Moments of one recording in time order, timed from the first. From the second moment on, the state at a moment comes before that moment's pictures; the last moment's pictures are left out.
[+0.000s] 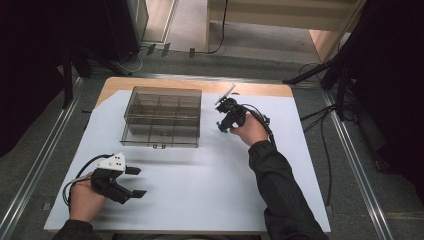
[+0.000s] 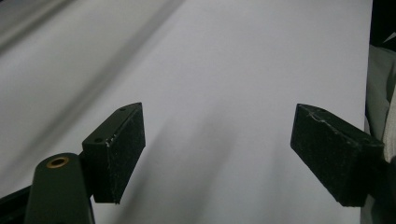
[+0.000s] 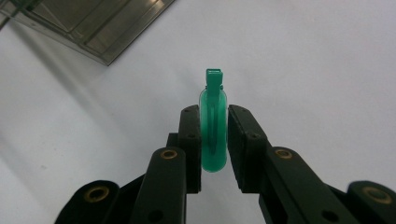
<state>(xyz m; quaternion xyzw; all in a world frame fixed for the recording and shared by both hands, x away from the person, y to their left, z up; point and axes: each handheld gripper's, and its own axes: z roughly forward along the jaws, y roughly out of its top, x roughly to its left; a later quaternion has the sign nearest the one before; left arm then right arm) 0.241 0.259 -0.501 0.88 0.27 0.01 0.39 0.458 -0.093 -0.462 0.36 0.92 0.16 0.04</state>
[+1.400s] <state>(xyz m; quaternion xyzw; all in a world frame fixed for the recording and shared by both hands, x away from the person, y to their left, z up) 0.246 0.257 -0.500 0.88 0.26 0.00 0.40 0.421 -0.101 -0.409 0.35 0.91 0.24 0.03</state>
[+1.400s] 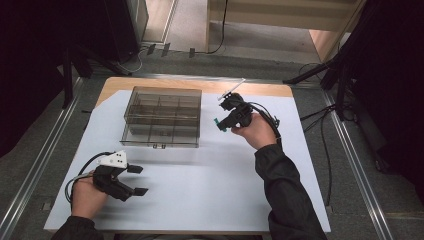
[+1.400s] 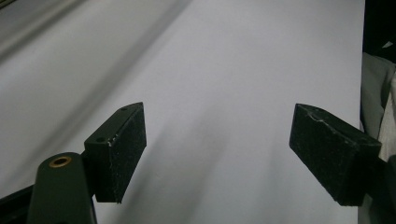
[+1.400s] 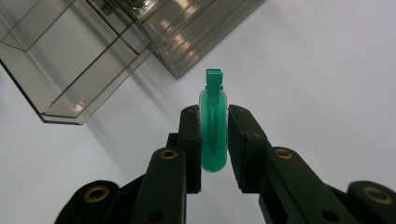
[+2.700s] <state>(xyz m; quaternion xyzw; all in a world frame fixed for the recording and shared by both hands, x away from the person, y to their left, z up) 0.244 0.258 -0.499 0.88 0.26 0.00 0.41 0.386 -0.072 -0.372 0.29 0.91 0.28 0.04</state>
